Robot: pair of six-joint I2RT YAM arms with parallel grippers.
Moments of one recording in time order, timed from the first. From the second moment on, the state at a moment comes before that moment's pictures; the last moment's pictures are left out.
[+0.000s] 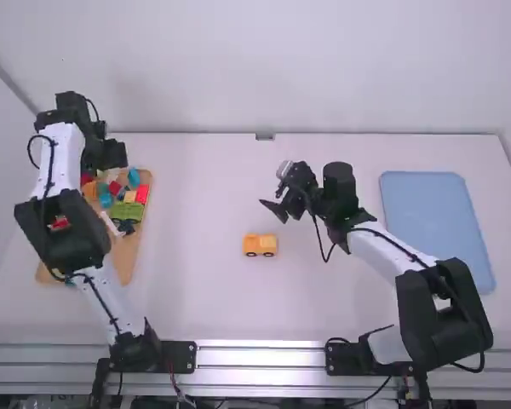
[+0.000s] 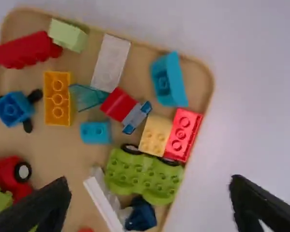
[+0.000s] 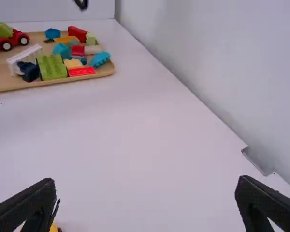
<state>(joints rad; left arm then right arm) 0.38 2.11 2.01 -1.16 0.00 0.08 0.34 1.54 0.78 0.36 -0.64 -0.44</state>
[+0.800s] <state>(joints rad) 0.39 2.23 1.77 -0.94 -0.01 0.26 0.34 1.54 0.78 0.36 -0.64 -0.40</state>
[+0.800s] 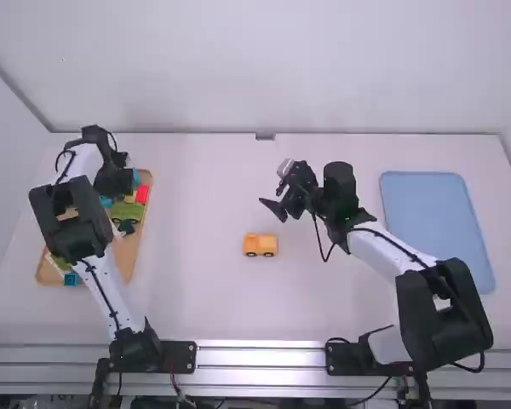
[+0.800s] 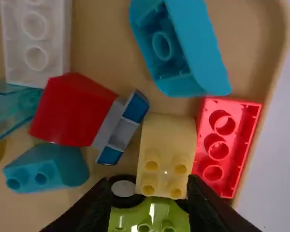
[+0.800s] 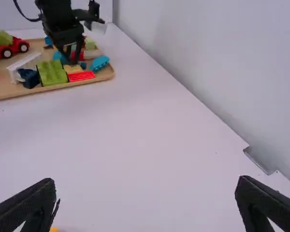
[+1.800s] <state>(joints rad) 0.39 2.23 1.64 -0.79 0.02 0.26 0.34 1.54 0.78 0.36 -0.64 -0.40</state>
